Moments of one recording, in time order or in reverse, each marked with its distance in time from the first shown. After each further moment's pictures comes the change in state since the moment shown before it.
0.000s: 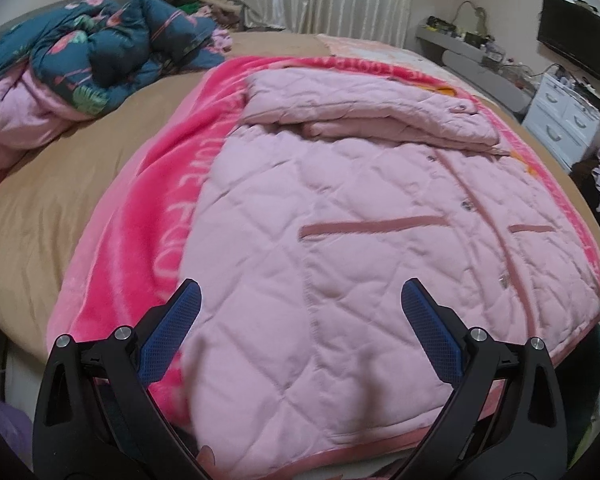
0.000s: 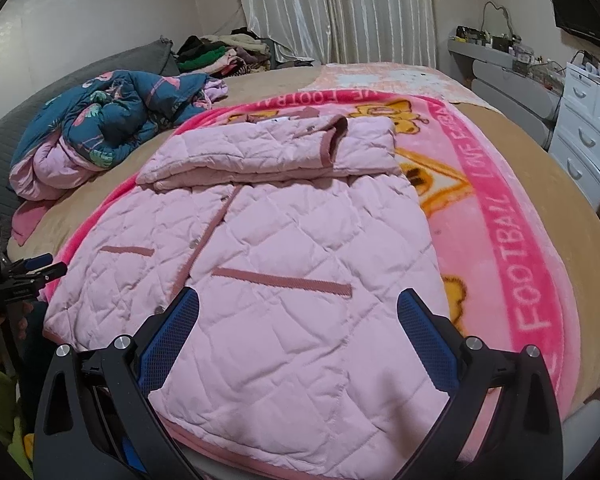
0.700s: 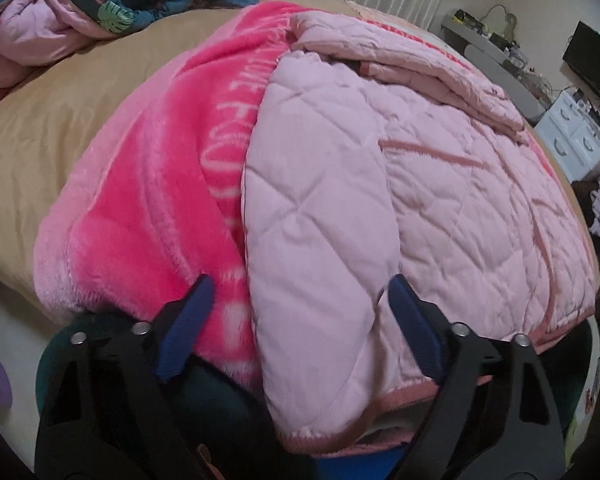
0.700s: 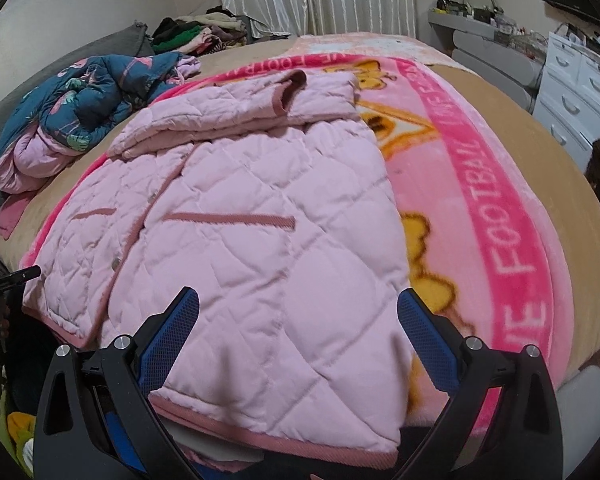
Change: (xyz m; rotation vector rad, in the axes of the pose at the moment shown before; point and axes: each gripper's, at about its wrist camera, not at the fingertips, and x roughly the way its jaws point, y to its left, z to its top) left arm 0.011 0.062 -0.050 -0.131 0.144 -0.063; right arm 0.005 -0.043 -0.043 0.052 0.099 -0.049
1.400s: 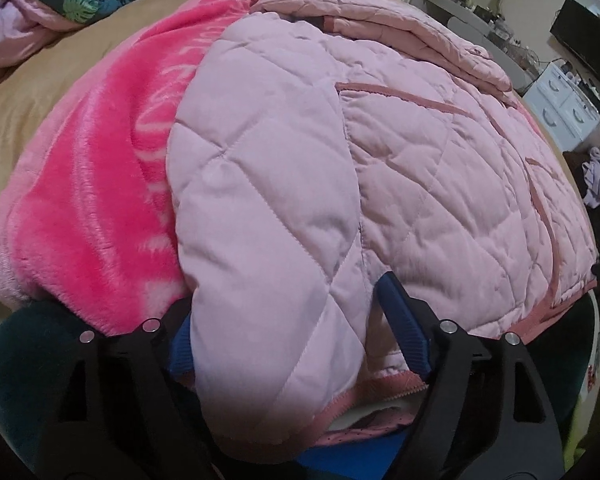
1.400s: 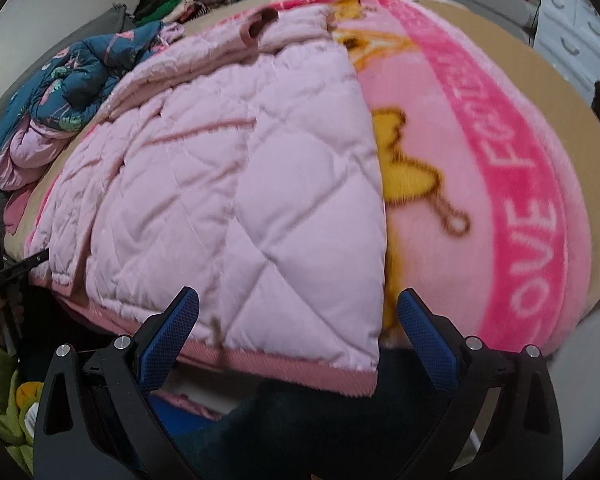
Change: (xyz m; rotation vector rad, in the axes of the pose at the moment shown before) left arm 0.031 -0.026 -0.011 0.045 0.082 -0.056; right arm 0.014 -0.033 -0.051 0.093 0.206 0.069
